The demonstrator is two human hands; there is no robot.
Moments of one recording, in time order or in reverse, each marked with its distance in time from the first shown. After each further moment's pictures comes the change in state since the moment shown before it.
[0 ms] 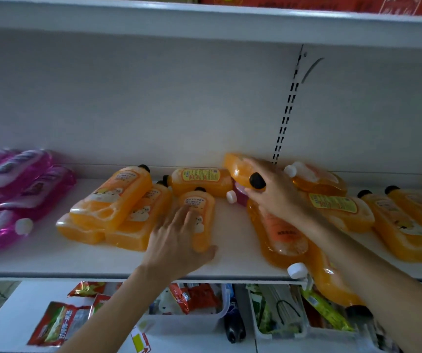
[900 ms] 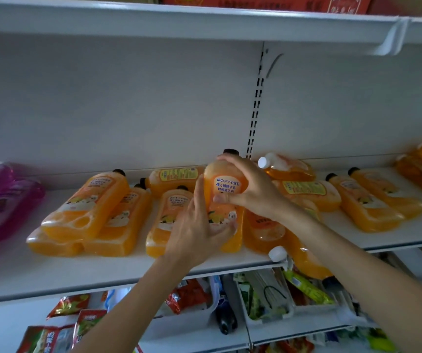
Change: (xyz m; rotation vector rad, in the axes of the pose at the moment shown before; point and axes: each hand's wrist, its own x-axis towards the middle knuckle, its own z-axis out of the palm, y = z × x) left_hand 0.017 0.042 0.009 -0.581 0.050 0.216; right_hand -0.019 -0.030 -0.018 0.436 -0.122 0.191
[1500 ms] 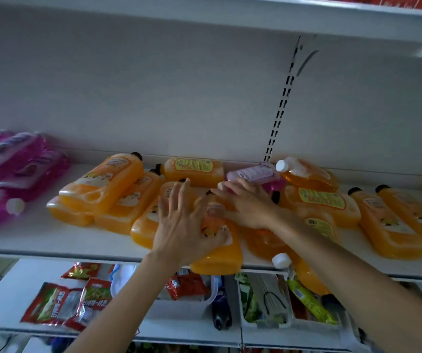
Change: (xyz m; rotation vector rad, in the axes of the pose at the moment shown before) left_hand -0.015 -0.008 -0.001 0.572 -0.016 -0.189; right_hand 0.017 0.041 0.028 -0.797 -0.546 0.042
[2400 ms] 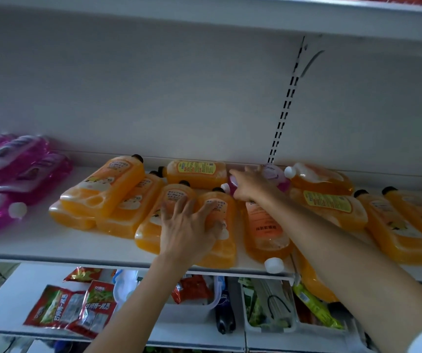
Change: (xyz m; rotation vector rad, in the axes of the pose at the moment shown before) left_hand 0.008 0.003 0.004 0.005 -0.054 -0.099; right_hand 0.050 0.008 -0.021 0.003 -0.015 0.350
